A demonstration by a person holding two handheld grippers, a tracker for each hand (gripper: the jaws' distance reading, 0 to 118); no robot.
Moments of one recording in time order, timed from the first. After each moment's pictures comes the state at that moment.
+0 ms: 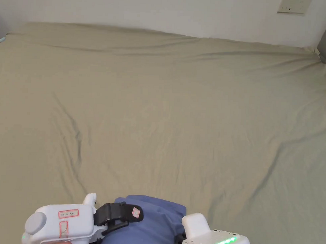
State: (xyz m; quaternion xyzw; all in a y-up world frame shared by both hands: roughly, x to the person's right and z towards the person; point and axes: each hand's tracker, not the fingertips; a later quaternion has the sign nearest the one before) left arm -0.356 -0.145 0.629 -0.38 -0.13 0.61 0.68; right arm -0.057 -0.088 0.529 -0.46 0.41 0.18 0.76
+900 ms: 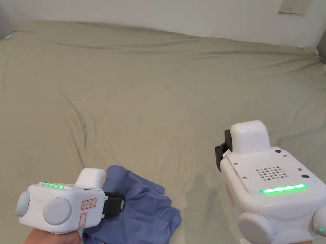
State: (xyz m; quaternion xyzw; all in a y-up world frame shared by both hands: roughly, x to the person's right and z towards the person) left arm -0.325 -0.034 0.664 -0.44 0.05 0.19 0.87; right arm -0.038 0.110 0.544 -0.14 0.28 0.18 0.93
